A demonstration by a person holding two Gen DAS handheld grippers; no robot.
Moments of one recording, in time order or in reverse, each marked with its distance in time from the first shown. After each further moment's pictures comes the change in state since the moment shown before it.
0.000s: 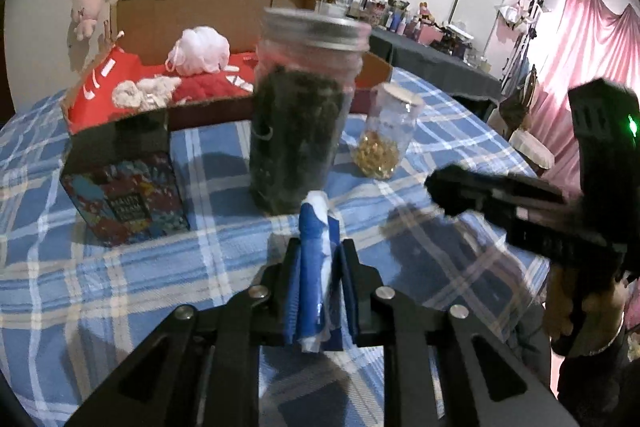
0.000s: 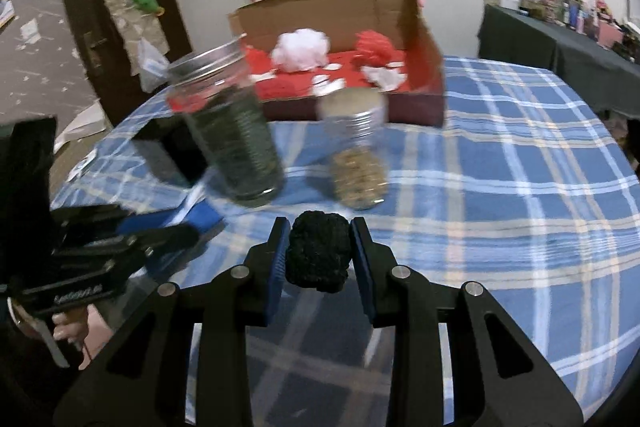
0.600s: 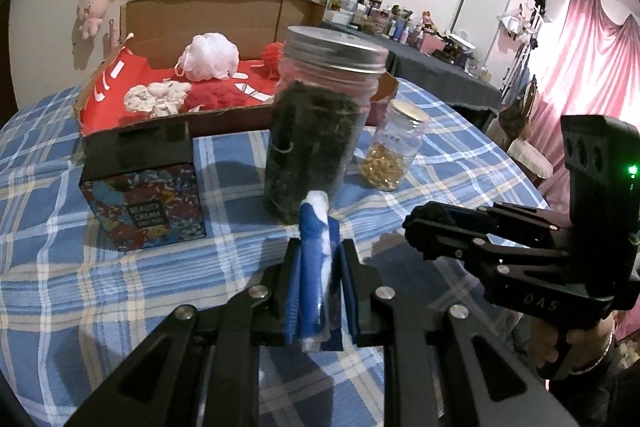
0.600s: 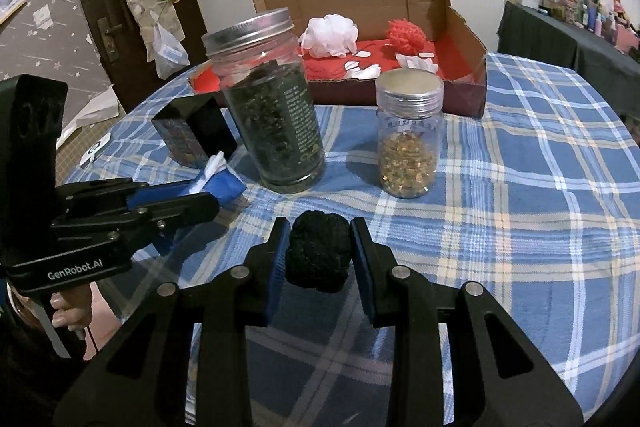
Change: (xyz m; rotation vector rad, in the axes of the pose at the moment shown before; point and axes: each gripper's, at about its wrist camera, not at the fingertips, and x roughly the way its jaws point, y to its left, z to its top) left arm -0.007 0.011 0.004 -0.027 -0.019 -0.006; right arm 0.013 0.020 -0.005 -0.027 0.027 0.032
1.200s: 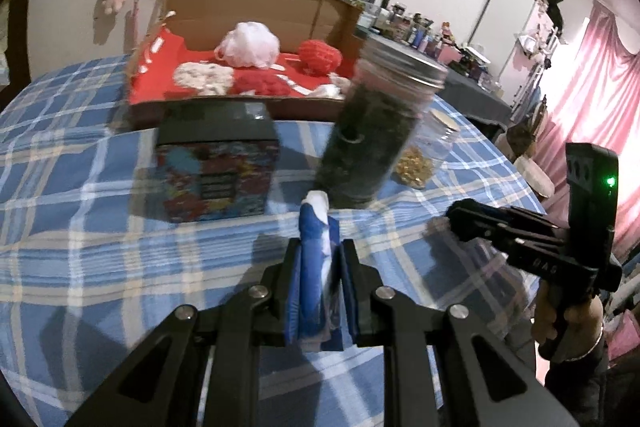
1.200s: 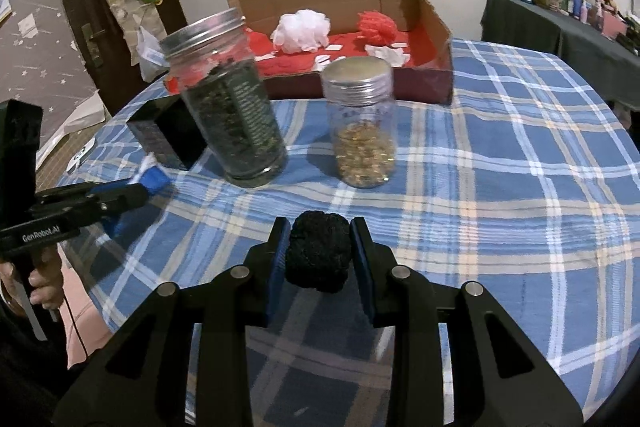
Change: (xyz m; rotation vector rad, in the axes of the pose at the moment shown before) left arm -0.020 0.041 -0.010 -0.097 0.011 0.010; right arm -0.002 -0.027 -0.004 0.045 0.018 -0.040
